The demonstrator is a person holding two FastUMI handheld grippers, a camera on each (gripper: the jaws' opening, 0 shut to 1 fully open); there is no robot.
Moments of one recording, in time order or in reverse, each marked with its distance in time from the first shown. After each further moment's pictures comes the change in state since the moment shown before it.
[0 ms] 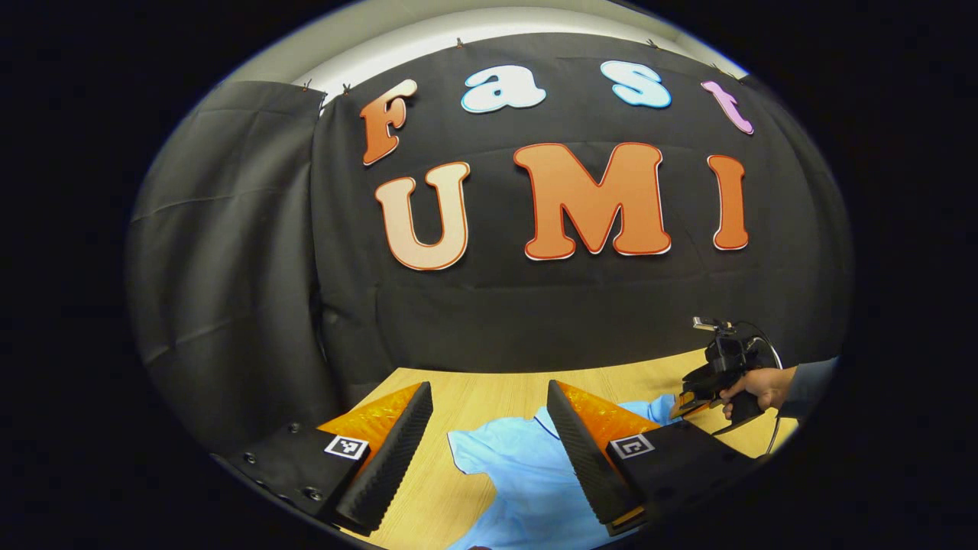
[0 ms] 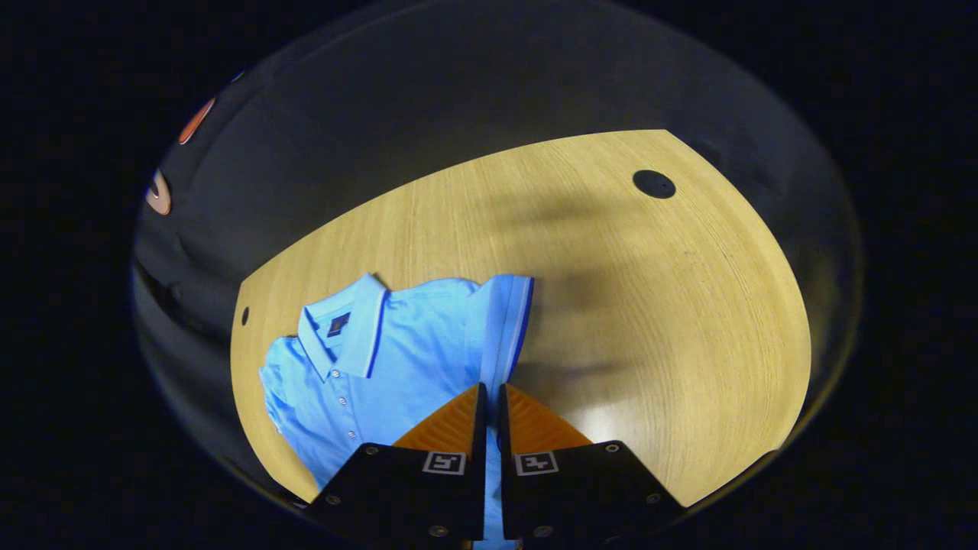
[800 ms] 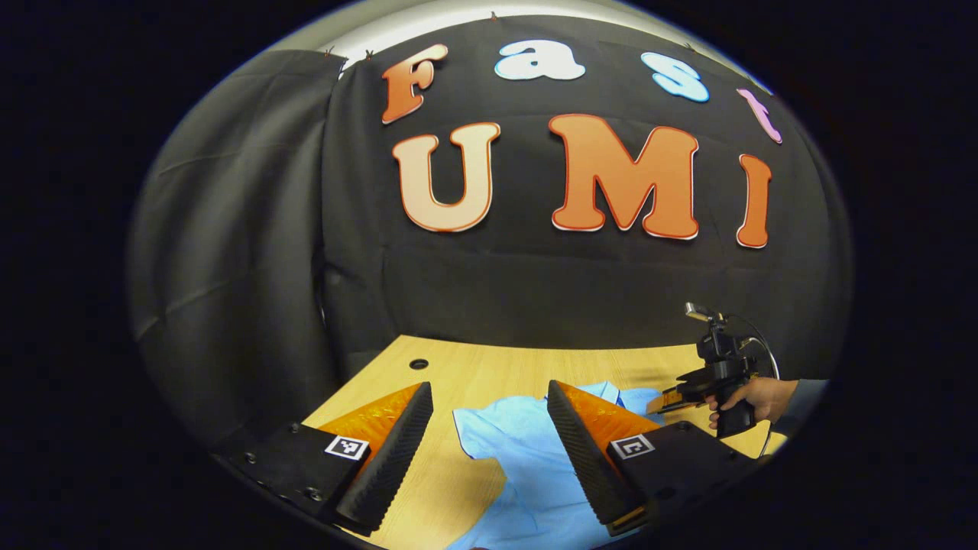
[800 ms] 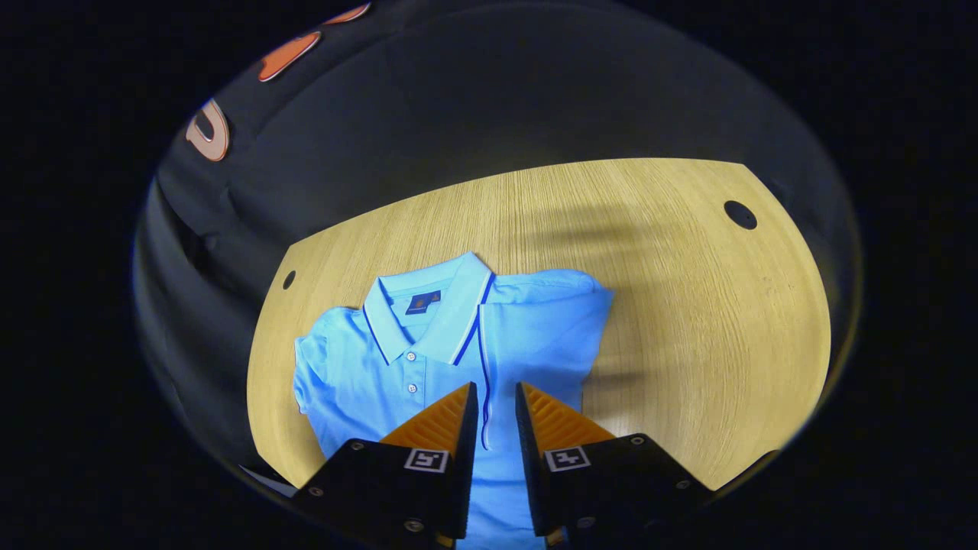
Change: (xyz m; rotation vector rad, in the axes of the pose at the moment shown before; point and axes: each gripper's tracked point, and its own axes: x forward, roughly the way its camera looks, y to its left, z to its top) left arm 0.042 0.039 -0.050 -0.101 0.175 -0.037; right arm -0.003 0.078 -0.015 -0.153 -0.047 0.091
